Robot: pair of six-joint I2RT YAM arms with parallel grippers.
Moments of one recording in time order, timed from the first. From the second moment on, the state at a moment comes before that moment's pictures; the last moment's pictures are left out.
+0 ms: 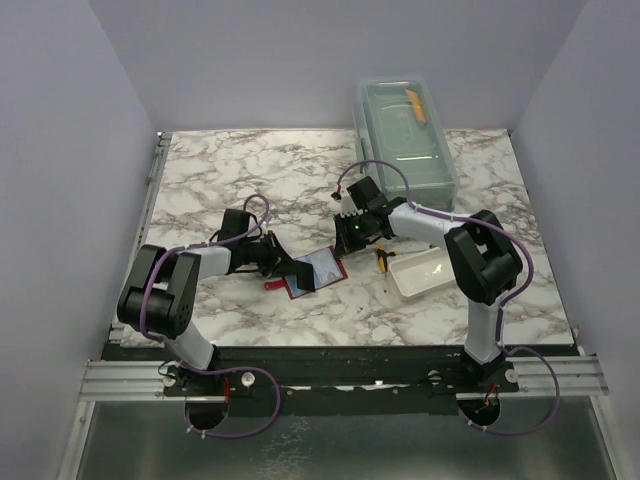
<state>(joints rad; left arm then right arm) -0.22 1.62 0.65 0.07 0.82 -0.79 0.60 1.96 1.29 -0.35 -0.40 0.25</state>
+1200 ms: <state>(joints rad) -0.22 1.57 0.61 0.12 0.82 -0.81 0.61 1.97 1.32 -0.42 -0.33 0.25</state>
